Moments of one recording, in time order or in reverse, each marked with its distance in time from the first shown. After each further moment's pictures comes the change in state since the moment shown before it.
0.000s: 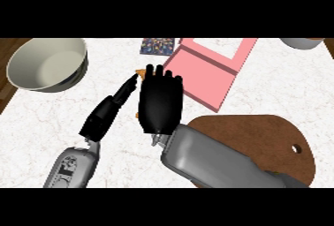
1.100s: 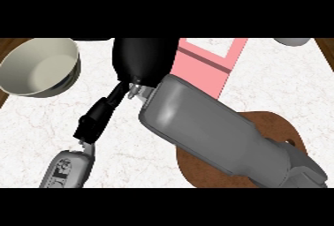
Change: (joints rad) left arm 0.028 0.011 0.025 -0.013 0.006 0.002 0.000; right arm -0.344 -0.002 -0.214 0.120 0.044 -0.027 0.046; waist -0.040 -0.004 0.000
